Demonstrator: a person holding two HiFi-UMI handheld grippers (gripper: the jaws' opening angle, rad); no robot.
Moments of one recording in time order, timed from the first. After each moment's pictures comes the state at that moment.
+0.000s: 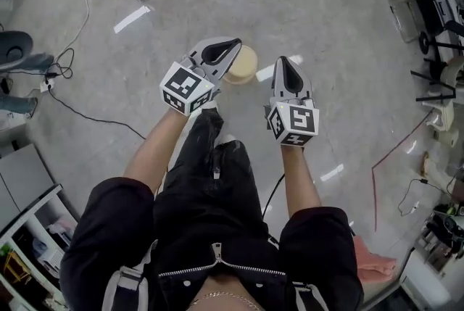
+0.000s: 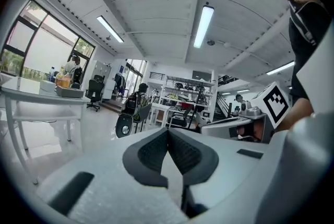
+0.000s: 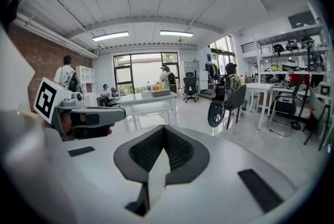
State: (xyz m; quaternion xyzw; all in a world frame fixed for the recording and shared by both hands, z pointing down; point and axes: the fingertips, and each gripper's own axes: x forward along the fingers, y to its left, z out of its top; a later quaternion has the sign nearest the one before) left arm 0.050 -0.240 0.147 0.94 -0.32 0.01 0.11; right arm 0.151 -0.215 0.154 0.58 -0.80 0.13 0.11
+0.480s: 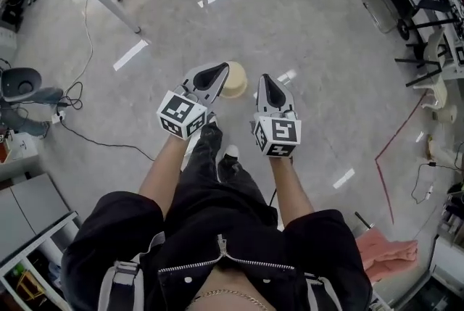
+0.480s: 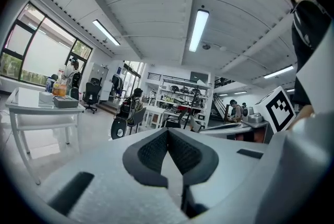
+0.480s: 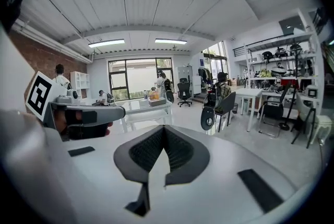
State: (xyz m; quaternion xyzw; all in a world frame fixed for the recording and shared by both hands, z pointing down) left arm 0.078 -0.138 0.021 0.94 -0.31 0.01 0.11; right arm 0.170 -0.112 0.037 0.61 -0.78 0.13 0.09
